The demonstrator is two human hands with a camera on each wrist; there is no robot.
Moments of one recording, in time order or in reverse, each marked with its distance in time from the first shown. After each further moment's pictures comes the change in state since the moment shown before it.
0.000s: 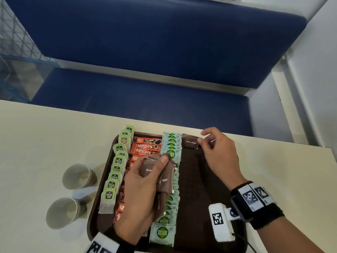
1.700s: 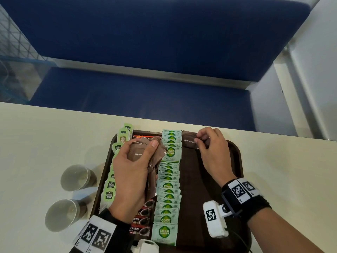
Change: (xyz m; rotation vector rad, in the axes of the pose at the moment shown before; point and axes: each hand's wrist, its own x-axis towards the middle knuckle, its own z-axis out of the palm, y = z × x) left_hand 0.032 0.014 -0.005 0.126 0.091 0.234; right_hand 0.003 0.026 0.038 0.083 0.068 -0.089
